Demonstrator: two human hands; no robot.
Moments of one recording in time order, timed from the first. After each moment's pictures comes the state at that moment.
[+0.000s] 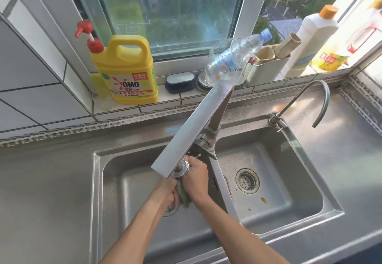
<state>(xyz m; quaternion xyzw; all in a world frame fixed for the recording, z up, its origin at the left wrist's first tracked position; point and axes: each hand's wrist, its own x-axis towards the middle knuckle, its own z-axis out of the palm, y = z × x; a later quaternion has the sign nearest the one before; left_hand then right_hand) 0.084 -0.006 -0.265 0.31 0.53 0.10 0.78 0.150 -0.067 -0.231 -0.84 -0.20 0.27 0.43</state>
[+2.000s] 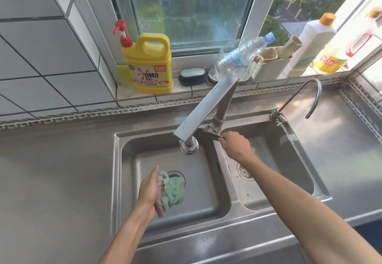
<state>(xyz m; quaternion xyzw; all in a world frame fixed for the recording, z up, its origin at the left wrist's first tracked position) -0.040 -0.050 -0.228 0.36 0.59 0.13 0.72 0.265 -0.104 -0.214 -0.89 -0.41 0.17 0.05</state>
